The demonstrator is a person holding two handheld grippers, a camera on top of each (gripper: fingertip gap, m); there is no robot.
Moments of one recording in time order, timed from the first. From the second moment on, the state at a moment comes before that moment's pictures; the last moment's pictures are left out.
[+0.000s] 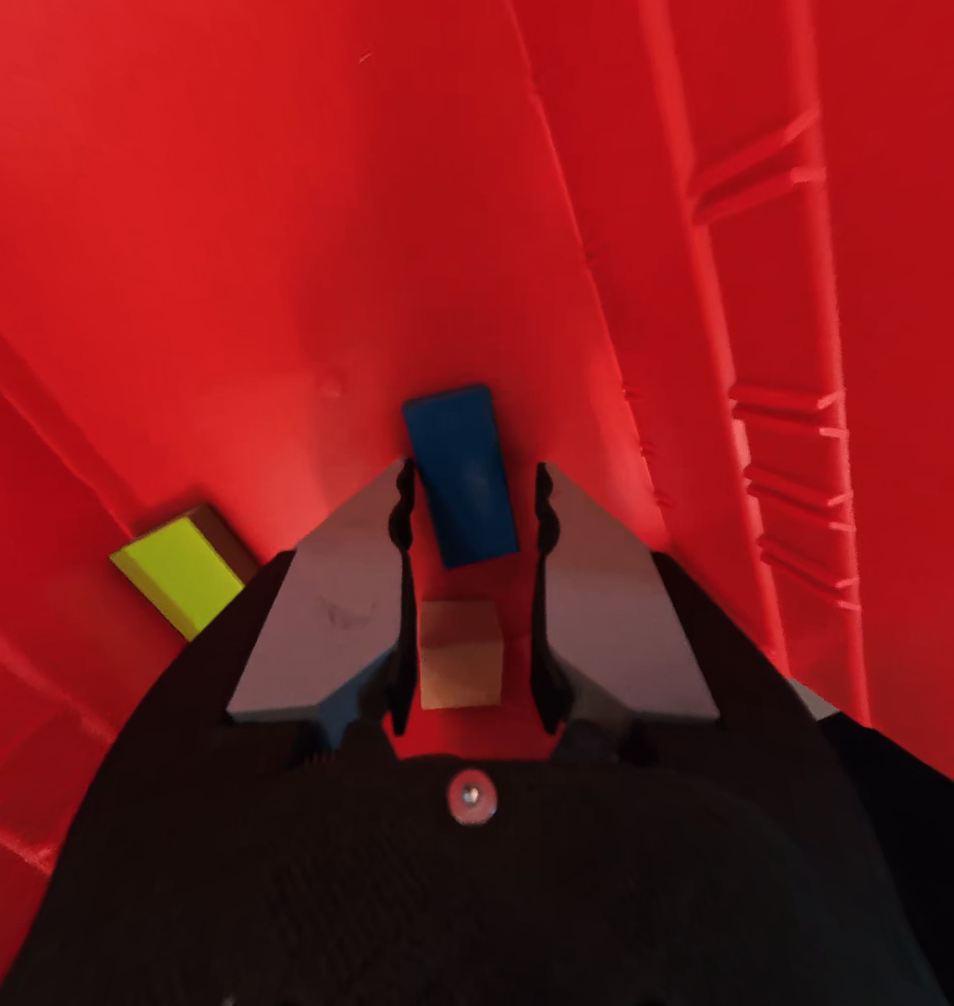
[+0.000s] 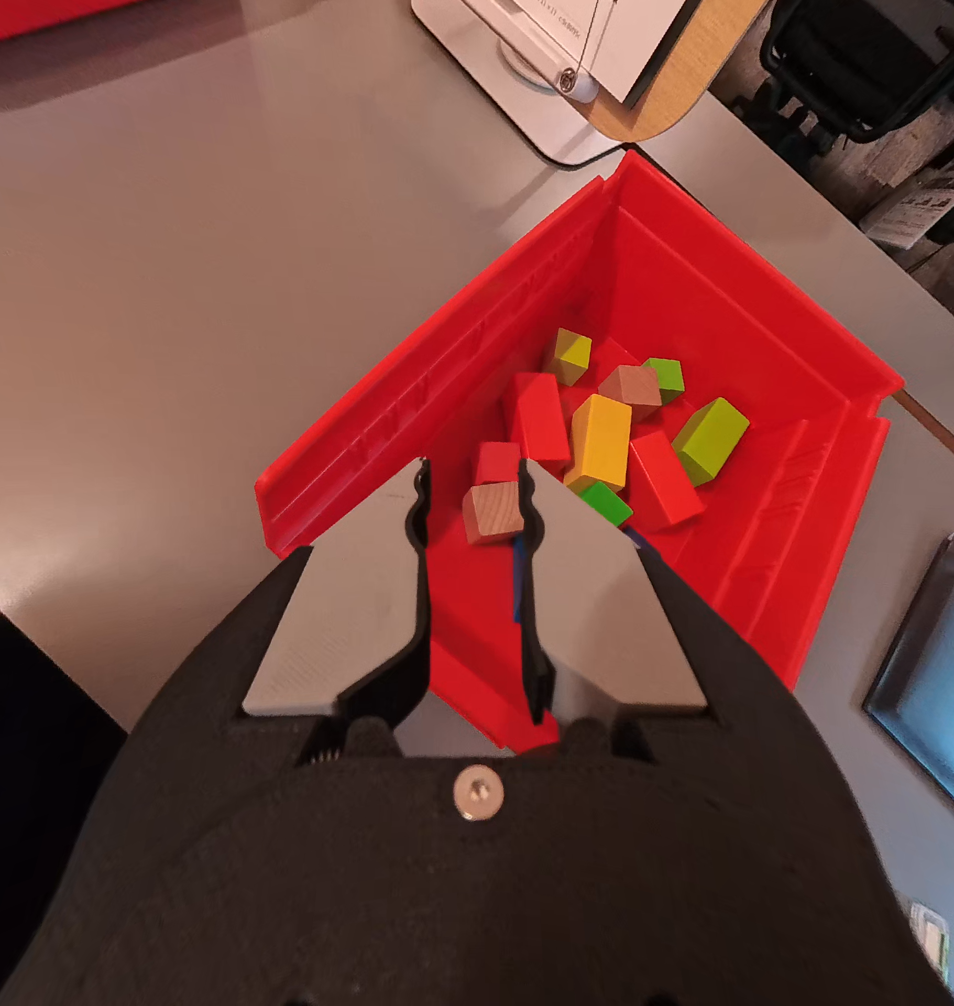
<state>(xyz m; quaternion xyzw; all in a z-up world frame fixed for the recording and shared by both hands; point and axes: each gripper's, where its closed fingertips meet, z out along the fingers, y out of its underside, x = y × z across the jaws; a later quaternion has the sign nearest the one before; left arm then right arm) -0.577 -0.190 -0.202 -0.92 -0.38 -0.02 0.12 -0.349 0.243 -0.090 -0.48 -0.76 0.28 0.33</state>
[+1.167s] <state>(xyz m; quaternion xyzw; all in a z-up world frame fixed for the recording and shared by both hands) -0.484 -0.105 -0.030 -0.82 -0.11 0.05 0.56 -0.363 0.066 -0.072 -0.31 -0.82 0.43 0.21</state>
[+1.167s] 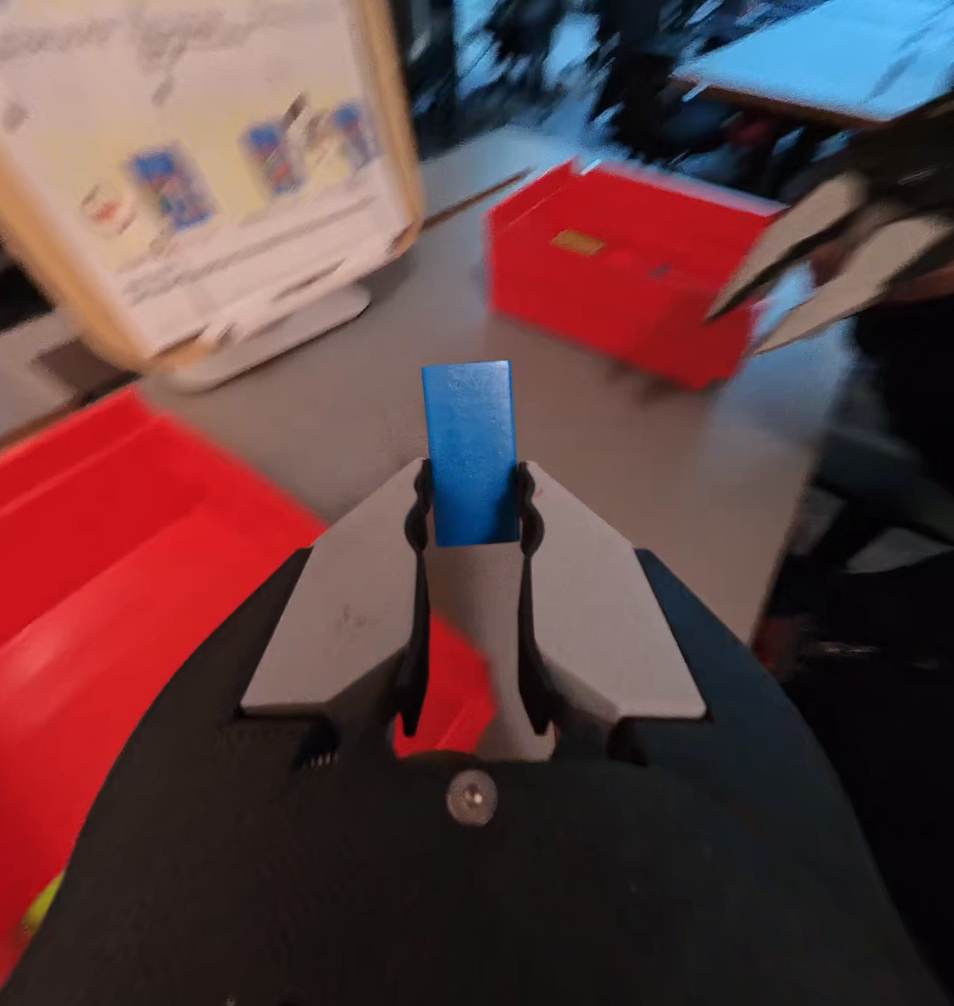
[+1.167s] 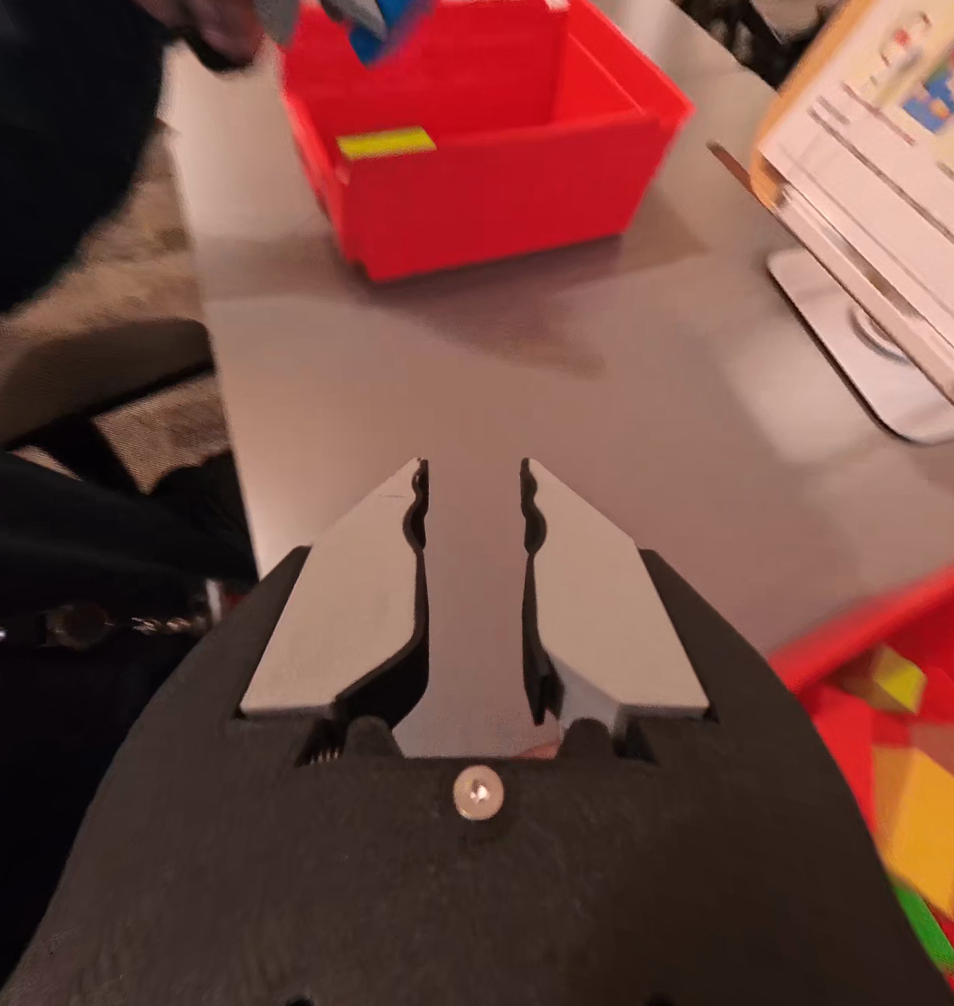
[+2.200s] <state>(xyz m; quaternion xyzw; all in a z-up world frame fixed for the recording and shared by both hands) -0.337 -0.003 -0.011 -0.69 0.06 -0.21 0.69 -0.351 -0.021 0.006 -0.23 -0.72 0.65 0.06</state>
